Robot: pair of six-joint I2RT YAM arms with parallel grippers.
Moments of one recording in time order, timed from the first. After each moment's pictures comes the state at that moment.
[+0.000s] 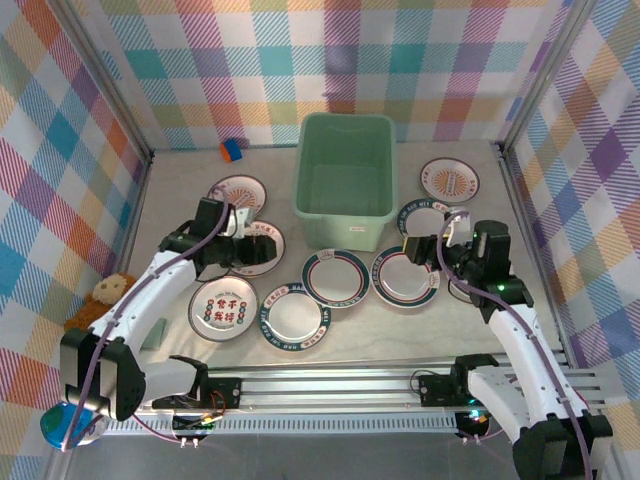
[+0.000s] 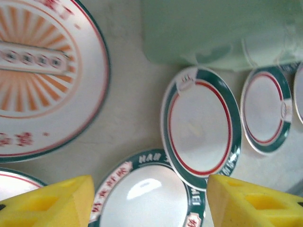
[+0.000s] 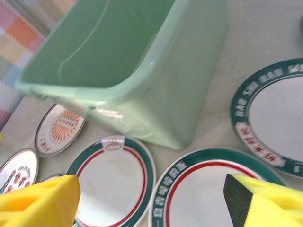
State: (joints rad) left arm -0.30 1.26 0.96 -0.68 0.38 -0.40; right arm 0.13 0.83 0.65 -0.34 -0.46 0.24
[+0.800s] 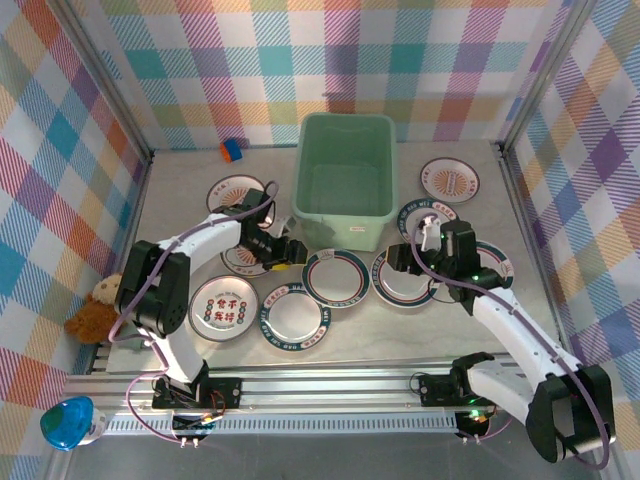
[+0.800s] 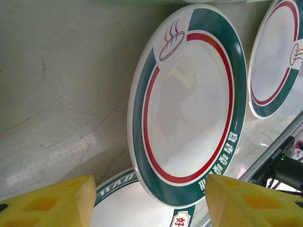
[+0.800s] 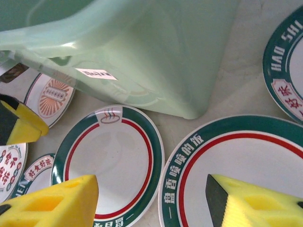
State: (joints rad) left arm -0.37 1.76 1.17 -0.70 0.62 -0.29; right arm 0.29 1.01 0.61 -0.25 -0.34 0.34
